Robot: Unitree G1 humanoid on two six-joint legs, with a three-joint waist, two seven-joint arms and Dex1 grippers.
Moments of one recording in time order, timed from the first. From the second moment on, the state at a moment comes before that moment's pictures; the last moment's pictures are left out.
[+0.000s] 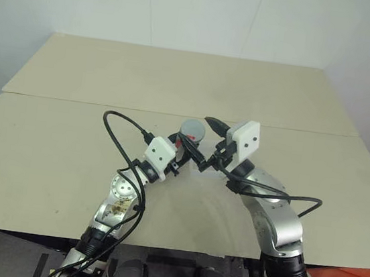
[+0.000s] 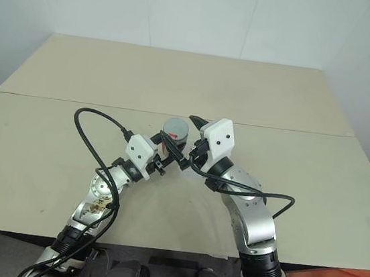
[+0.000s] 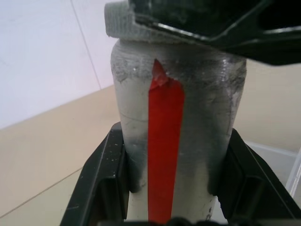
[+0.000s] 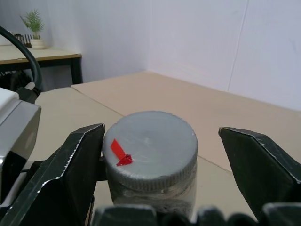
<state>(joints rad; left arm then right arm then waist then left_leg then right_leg) -0.32 0.15 -0.17 0.02 -0.01 -0.14 -0.44 -0.38 -0.20 0.15 -0.36 0.26 0.36 0.43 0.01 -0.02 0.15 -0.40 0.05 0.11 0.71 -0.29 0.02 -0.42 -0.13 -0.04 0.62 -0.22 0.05</state>
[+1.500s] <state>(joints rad) -0.23 0.29 -0.20 -0.17 -0.26 -0.02 -0.75 -0.67 -0.49 0.14 -0.06 0.53 0.35 1.23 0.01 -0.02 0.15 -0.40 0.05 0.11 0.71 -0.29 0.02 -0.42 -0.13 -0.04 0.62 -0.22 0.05</state>
